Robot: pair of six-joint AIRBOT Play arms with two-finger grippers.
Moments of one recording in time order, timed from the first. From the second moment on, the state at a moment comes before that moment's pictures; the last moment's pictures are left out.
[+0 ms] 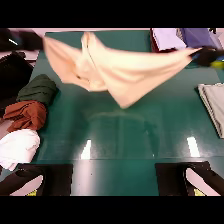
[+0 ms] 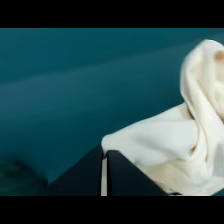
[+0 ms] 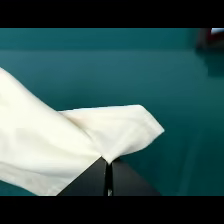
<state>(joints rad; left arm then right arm) -0.19 -1.04 1.63 1.51 -0.97 -1.53 -0.19 -0.93 1.35 -0.96 1.06 1.28</state>
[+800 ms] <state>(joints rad) -0.19 -0.87 1.85 1.48 -1.03 -1.54 -0.50 -0.80 1.79 -0.90 1.33 1.31</state>
